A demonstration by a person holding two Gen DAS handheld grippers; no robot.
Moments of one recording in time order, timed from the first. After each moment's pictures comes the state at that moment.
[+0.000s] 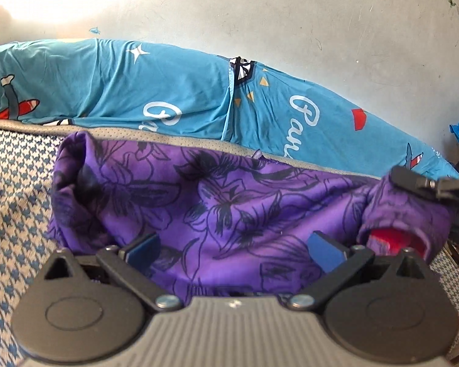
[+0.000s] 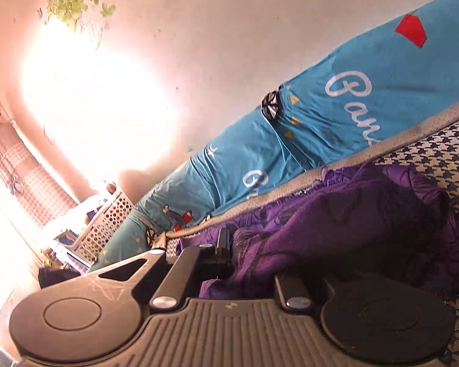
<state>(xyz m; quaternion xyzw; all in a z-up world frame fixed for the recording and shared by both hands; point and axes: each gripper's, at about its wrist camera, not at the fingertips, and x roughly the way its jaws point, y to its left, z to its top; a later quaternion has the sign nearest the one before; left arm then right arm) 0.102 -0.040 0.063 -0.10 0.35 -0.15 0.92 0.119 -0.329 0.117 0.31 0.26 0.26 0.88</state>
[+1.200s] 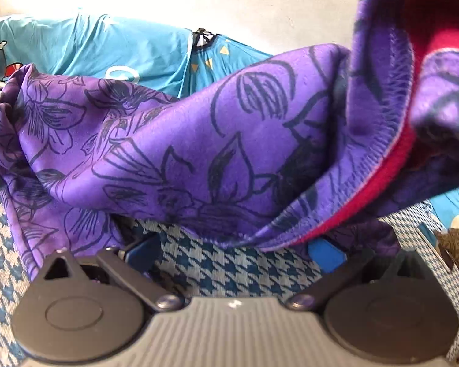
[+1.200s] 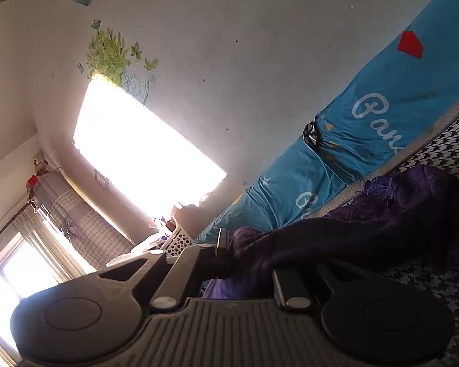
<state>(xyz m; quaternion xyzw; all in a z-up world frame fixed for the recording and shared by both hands) 0.073 -0.138 0.007 -0.14 0.31 -0.13 0.93 0.047 -0.356 0.141 0.39 0.19 0.31 0.85</state>
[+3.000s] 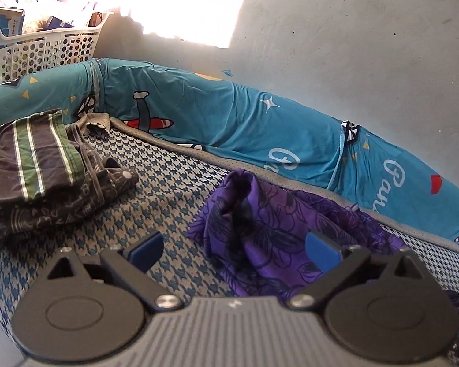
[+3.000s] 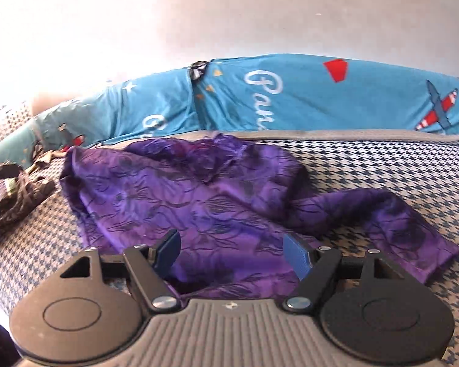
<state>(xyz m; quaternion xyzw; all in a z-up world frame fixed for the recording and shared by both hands) 0.047 0.047 0.117 -0.14 0.29 0.06 0.94 0.023 -0.300 0.104 0.03 0.33 0.10 0.94</state>
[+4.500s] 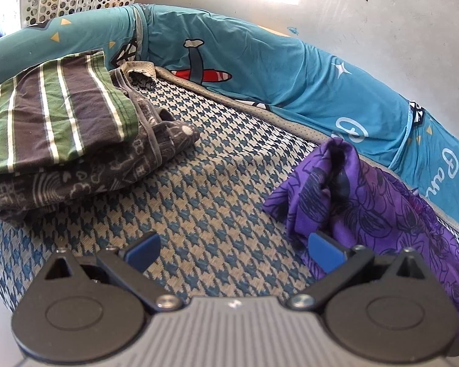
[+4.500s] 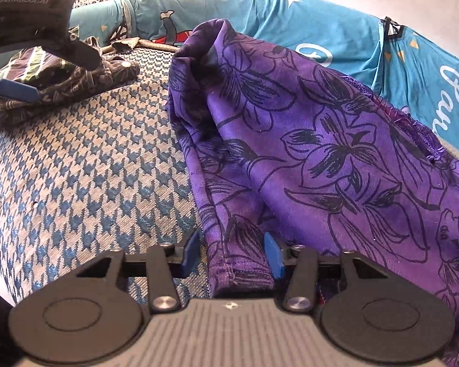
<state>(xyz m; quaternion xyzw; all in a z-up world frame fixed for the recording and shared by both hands) 0.068 0.125 0.066 -0.17 0.37 0.10 0.91 0.089 -0.100 -0.010 -0.13 0.38 0.21 0.89</state>
